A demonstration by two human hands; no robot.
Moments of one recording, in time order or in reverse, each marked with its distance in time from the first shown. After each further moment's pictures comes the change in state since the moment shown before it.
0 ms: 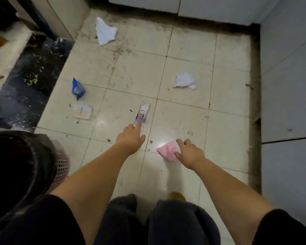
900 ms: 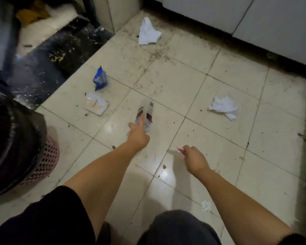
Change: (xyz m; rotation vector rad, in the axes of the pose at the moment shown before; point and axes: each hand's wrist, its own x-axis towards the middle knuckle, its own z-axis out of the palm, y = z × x) left_hand 0.132 -0.064 0.070 -0.697 0.230 -0.308; right_hand 0.170 -0.031 0.032 0.128 0.192 -0.154
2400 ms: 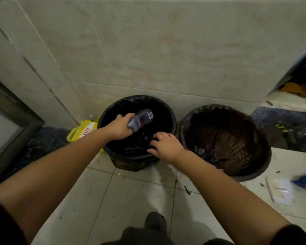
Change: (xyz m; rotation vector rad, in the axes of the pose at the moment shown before) left_hand -0.376 -0.395 -0.297 -0.189 0.604 -0.756; right_hand -0.215 -0.530 0.178 -0.902 -0.288 -1.822
